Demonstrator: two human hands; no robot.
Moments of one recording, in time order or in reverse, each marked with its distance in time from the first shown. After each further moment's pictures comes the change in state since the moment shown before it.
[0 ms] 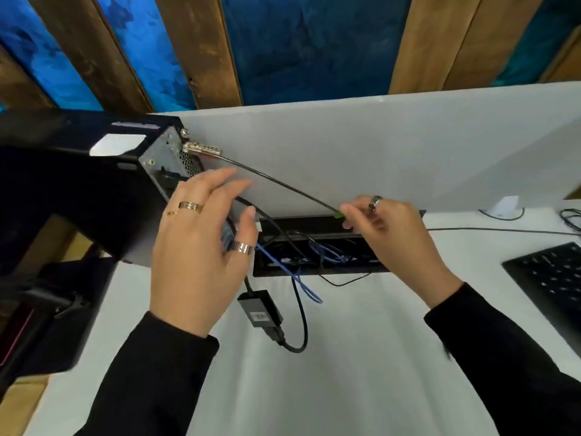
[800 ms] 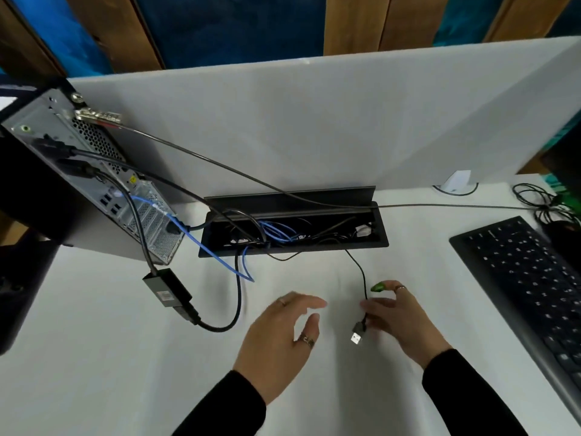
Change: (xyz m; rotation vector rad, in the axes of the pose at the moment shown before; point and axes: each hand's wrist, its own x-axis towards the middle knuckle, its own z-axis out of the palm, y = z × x) left_hand -0.123 0.106 0.141 -0.378 -0.668 -0.259; right_hand -0.143 0.170 -0.024 0.774 -0.078 1.012
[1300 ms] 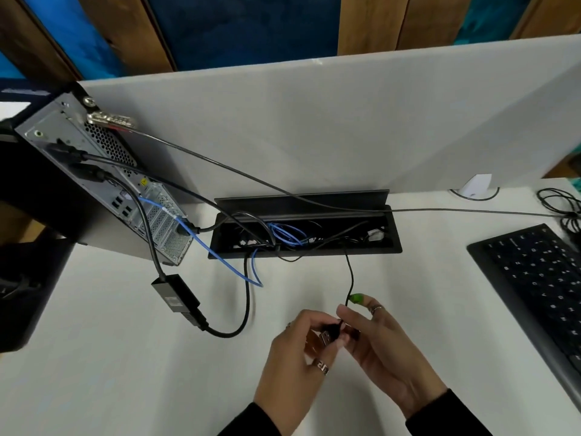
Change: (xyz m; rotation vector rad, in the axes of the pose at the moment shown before) left_hand -0.009 0.014 0.017 -0.360 0.101 -0.107; right_hand -0.041 -0.011 0.051 0.513 -0.301 0.099
